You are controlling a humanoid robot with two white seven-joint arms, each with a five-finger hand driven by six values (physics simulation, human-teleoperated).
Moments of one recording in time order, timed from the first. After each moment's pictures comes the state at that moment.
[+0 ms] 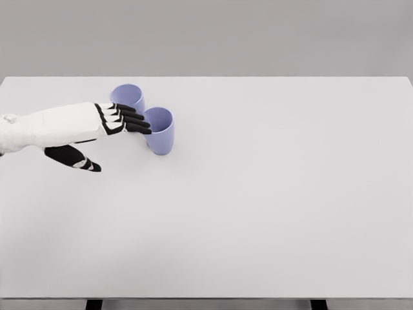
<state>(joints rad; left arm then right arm) -0.62 1.06 -0.67 -1.75 0.02 -0.61 -0.46 -0.05 0.00 -0.03 0.15 0.07 -0.14 0.56</state>
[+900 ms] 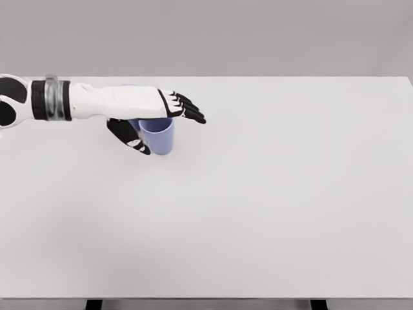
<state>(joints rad) -1.09 0.82 -1.16 -1.50 0.13 -0.61 -0.49 -0.03 0.00 -0.04 0.15 0.07 -0.14 0.56</state>
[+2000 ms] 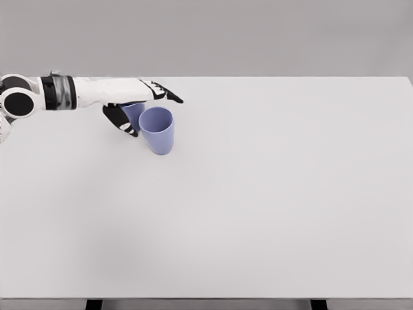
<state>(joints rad) -1.14 0.68 -1.28 -1.11 0.05 -0.61 -0.40 -0.03 0.00 -0.04 0.15 0.07 -0.14 0.56</state>
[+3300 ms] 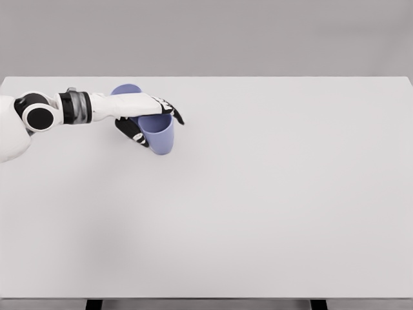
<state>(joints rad) -1.09 0.61 -1.28 -1.03 0.01 -0.61 -0.37 -0.03 0.00 -0.04 0.15 0.07 -0.14 0.56</state>
